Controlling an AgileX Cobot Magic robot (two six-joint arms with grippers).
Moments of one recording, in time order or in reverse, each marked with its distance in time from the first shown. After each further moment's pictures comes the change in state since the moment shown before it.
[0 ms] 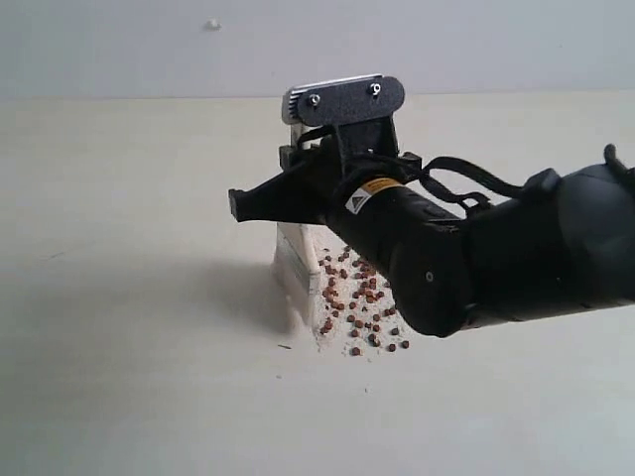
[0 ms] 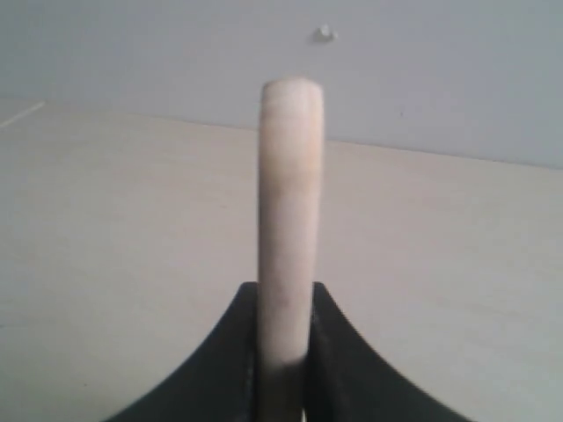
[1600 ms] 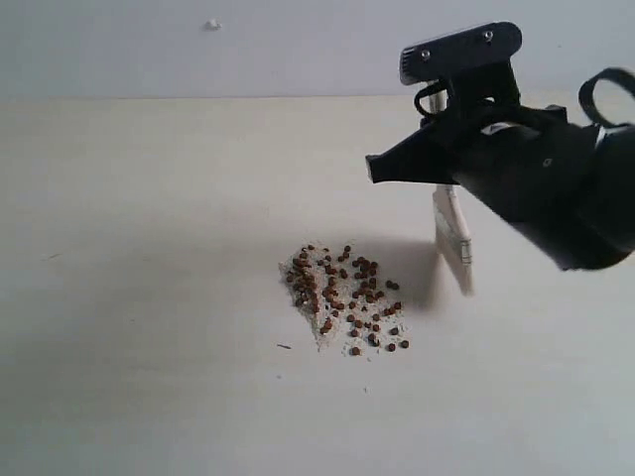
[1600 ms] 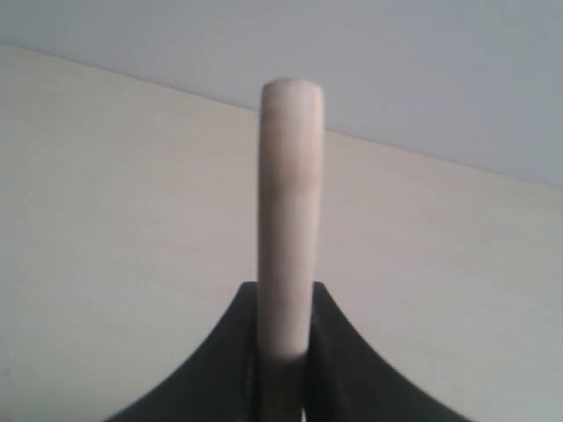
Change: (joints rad) left arm 0.000 0.000 0.000 0.000 0.000 0.000; right arm -0.224 -0.138 0.047 0.461 0.099 -0.678
